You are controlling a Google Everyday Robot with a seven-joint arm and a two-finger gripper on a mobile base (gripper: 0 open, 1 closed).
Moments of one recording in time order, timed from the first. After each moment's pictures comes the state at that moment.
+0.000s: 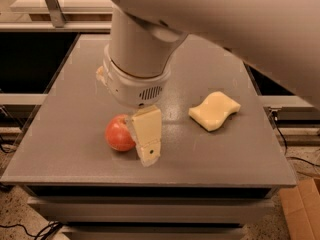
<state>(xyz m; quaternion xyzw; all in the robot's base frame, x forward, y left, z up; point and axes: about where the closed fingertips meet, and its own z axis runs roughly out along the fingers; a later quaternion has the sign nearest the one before) 0.404 0.065 0.925 -0.86 0.48 0.01 0.16</state>
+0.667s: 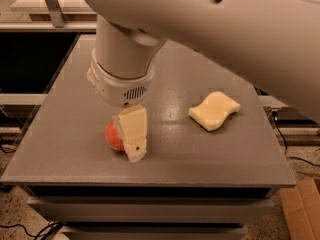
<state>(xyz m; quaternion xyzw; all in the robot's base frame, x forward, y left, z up) 0.419 0.091 0.913 -0.87 0.47 0.01 0.16</state>
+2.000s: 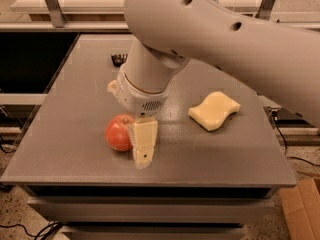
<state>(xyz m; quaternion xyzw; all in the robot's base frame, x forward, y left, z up) 0.435 0.073 0.867 -0.83 0.52 0.08 0.18</state>
